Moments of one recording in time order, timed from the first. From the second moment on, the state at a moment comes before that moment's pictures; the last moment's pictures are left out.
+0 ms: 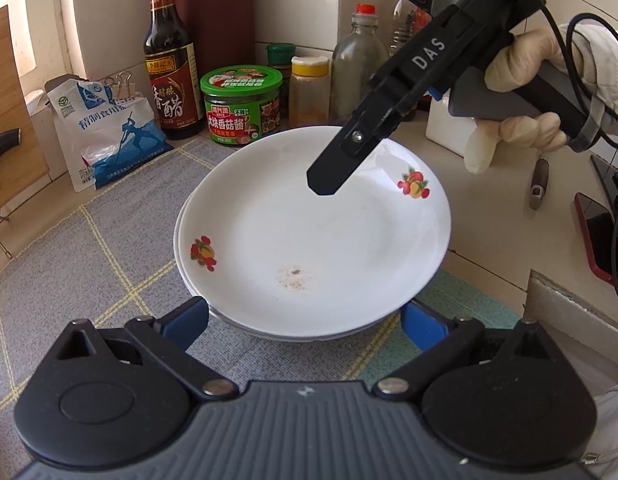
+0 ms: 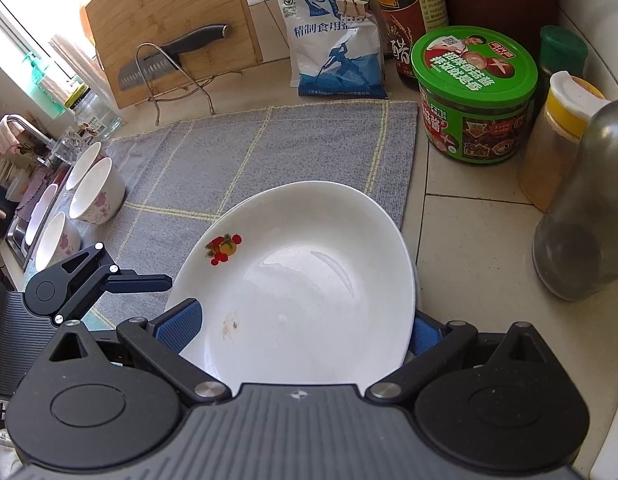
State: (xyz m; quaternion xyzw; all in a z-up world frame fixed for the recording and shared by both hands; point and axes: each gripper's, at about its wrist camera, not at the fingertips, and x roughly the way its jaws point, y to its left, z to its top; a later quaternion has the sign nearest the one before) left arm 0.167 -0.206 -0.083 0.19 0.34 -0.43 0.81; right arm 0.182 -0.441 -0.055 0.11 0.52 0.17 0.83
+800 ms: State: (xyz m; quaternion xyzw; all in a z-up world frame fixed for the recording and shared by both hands) left arm 0.155 -0.164 -0.061 0.15 0.28 -0.40 0.86; right arm 0.163 -0.392 -0.024 0.00 0.48 0.11 0.87
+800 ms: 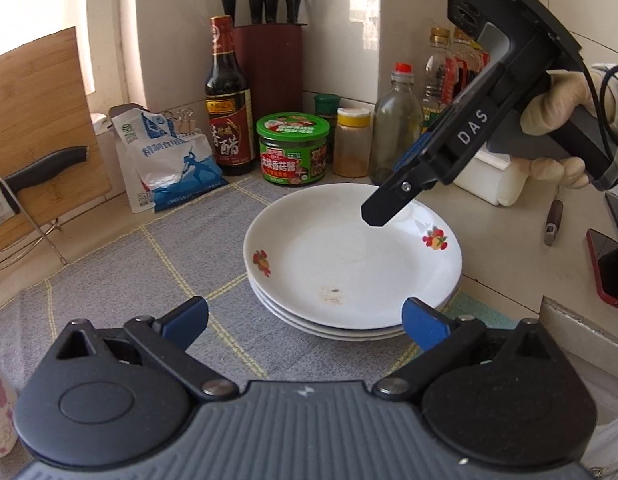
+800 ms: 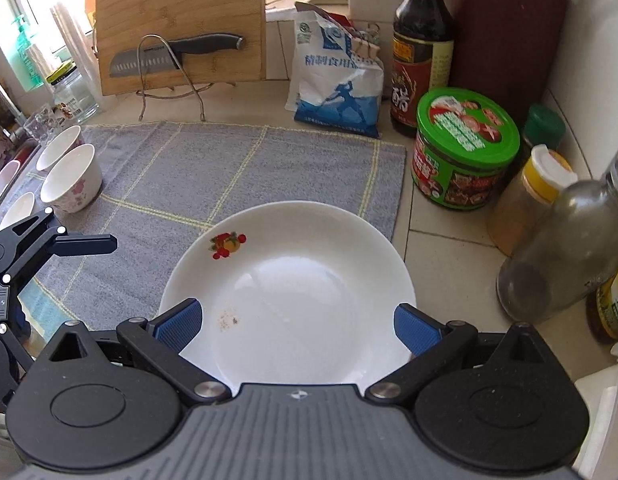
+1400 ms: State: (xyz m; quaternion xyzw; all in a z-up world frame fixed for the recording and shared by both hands) left arm 0.129 -0.032 -0.050 0.08 0.28 -0.26 0.92; right arm 0.168 -0.235 -0.002 -0.08 0.37 0.18 0.91
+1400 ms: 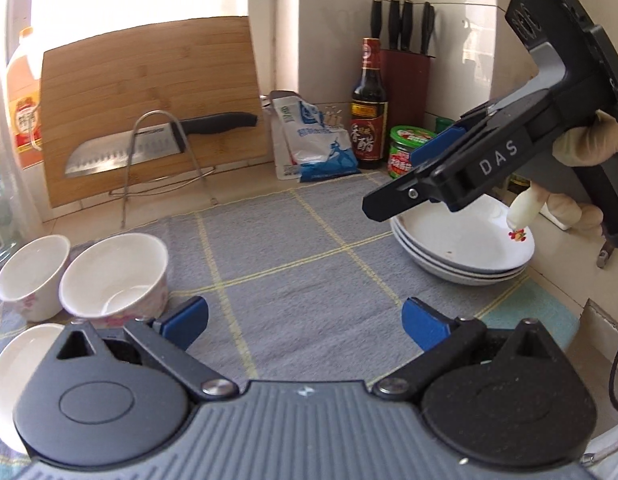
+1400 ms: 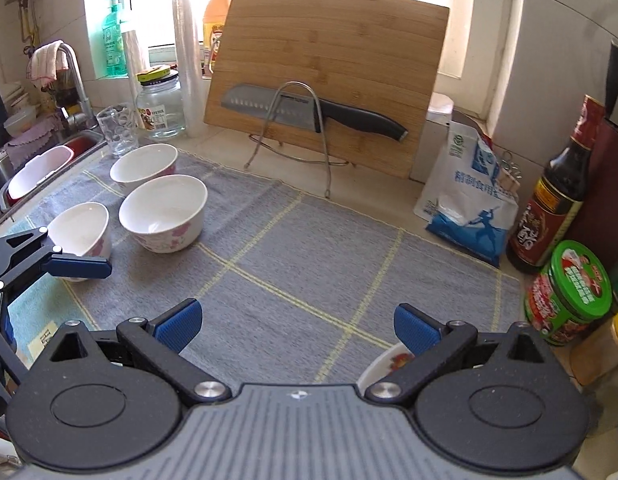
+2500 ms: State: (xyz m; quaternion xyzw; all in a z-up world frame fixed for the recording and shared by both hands) left arm 0.128 0.132 -0.091 0.09 0.30 -0.15 0.94; right arm 0.214 0.000 -0.051 -0.11 0.41 0.37 0.82
